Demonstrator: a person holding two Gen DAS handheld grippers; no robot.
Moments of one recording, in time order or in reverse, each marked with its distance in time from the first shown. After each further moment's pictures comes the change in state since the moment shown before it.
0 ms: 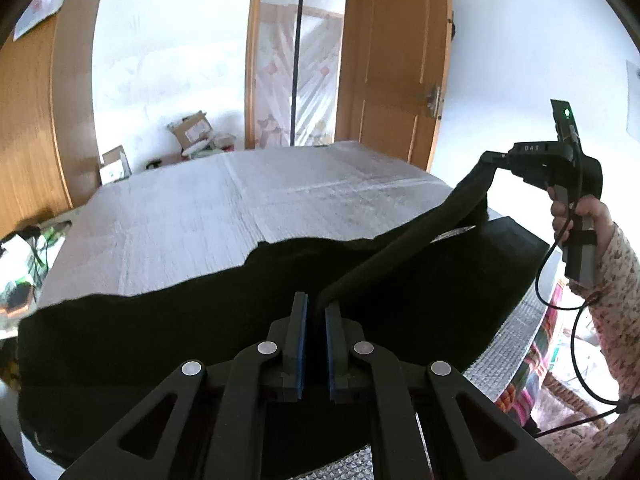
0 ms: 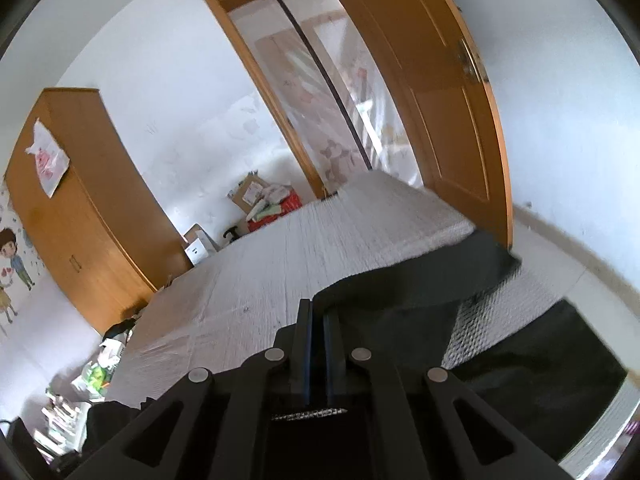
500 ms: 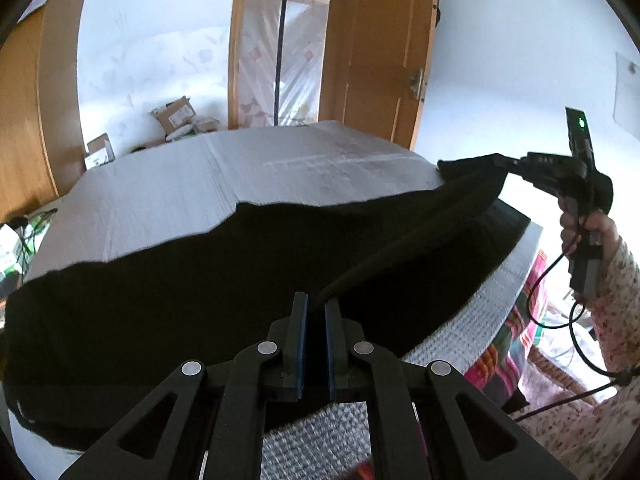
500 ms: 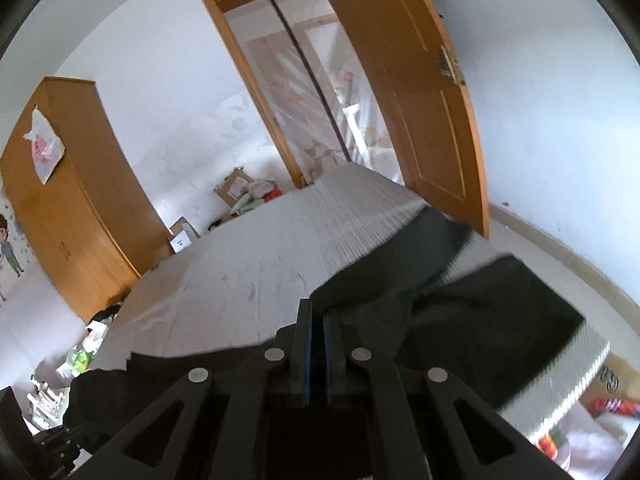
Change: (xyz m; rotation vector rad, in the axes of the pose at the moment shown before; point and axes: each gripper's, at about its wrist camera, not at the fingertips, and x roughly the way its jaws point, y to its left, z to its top) left arm -0.005 -0.015 -0.032 0.015 0.083 -0.067; right arm -0.044 -0.030 -0.056 0.013 0.011 -0.065
